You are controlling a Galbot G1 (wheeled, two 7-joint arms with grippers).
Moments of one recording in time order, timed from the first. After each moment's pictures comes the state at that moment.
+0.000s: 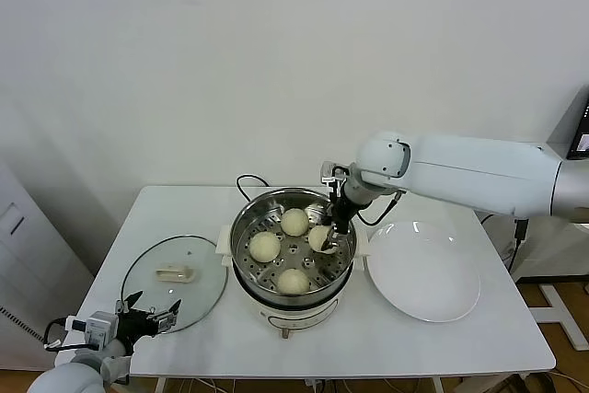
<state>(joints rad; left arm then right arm) 1.54 -0.94 -0.55 -2.07 -0.52 0.56 -0.12 0.66 0.99 -1.52 1.44 0.89 -0.58 -0.74</state>
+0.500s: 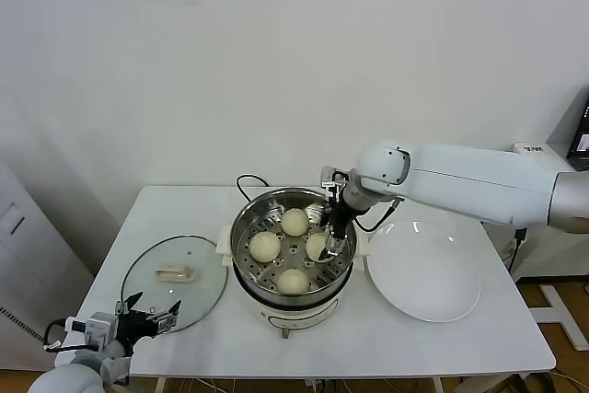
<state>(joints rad) 1.54 -0.94 -0.56 -2.07 -0.52 0.56 -0.12 0.61 0.94 -1.44 1.45 0.89 -0.58 -0.75</state>
